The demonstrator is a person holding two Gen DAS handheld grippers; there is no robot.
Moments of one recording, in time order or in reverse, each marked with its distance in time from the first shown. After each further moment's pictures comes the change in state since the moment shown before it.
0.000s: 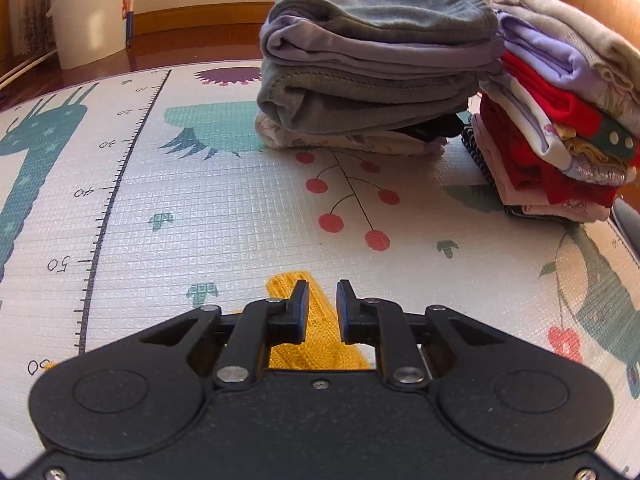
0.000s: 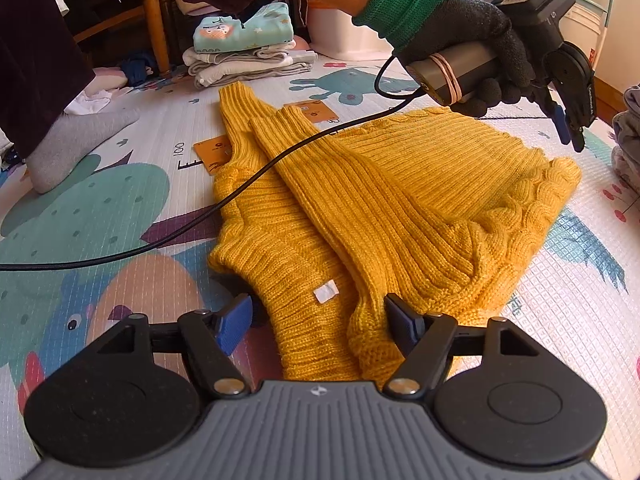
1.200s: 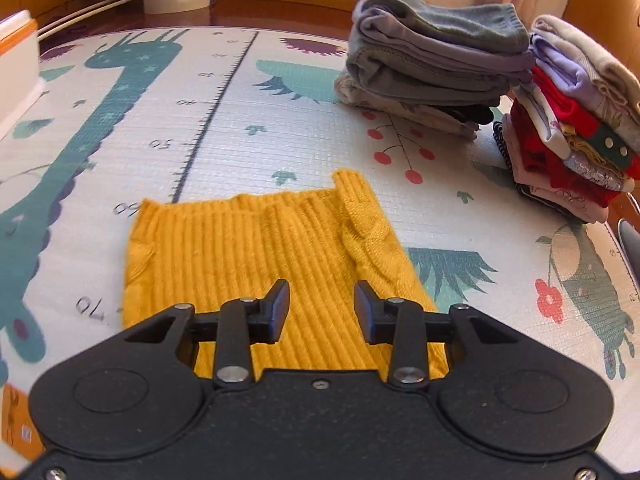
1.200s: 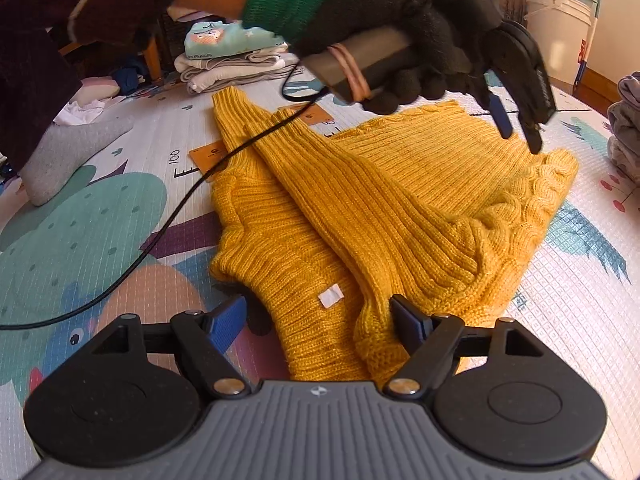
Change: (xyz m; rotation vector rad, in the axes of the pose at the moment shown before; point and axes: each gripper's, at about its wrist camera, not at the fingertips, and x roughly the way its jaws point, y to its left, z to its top) left arm -0.121 0.019 -0.096 -0.273 -0.001 0.116; right arm 0.002 0.002 0.002 0.045 -0.014 -0.009
